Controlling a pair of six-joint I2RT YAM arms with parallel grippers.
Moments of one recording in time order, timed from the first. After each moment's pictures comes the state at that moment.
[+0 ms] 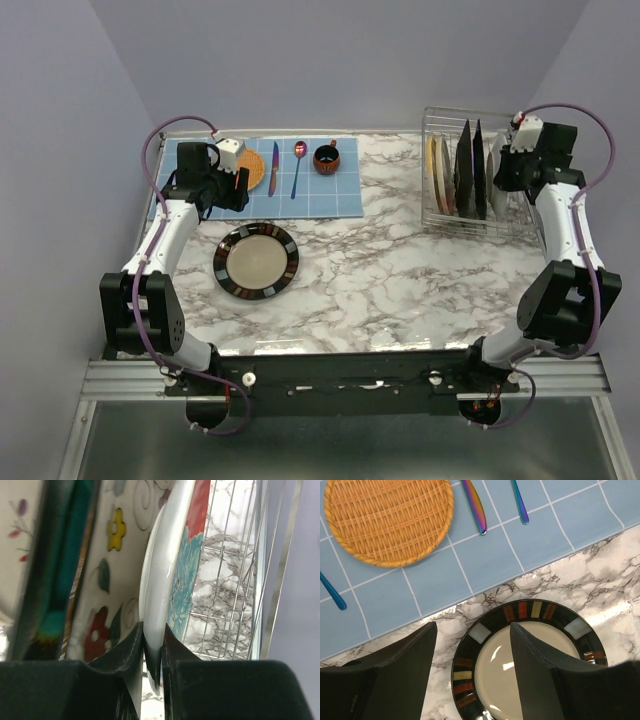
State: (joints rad) left arm -0.03 1.49 1.19 -0.40 0.31 0.21; right arm -0.26 1.56 1.40 -0.53 -0.21 -0.26
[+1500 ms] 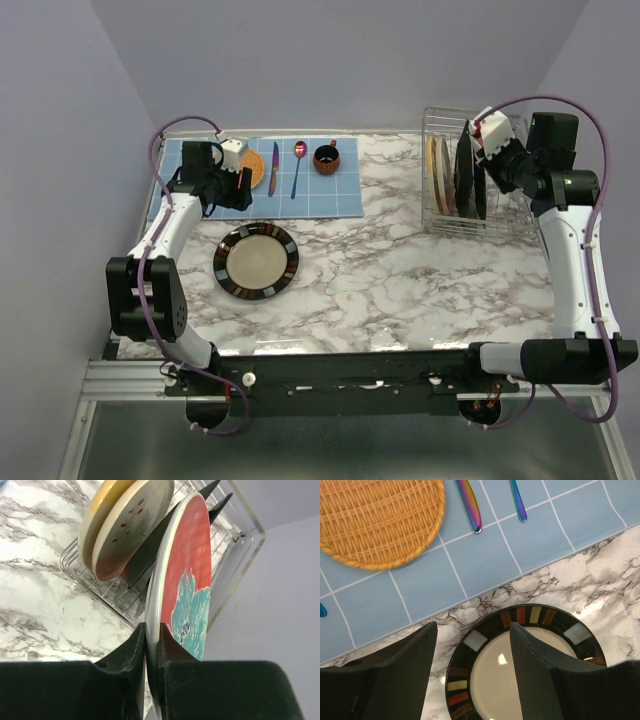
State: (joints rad) left arm -0.03 1.57 1.22 -0.41 0.33 0.19; right arm -0.04 1.32 1.59 -0.90 -0.15 -0.75
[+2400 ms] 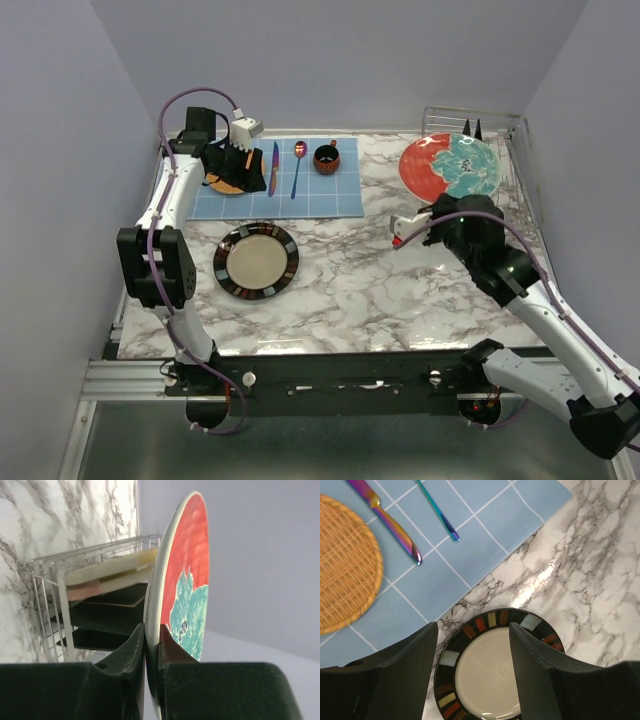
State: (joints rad) left arm -0.03 1.81 1.66 -0.77 0.62 0.35; right arm 0.53 0.92 0.96 -0.42 0.23 -1.39
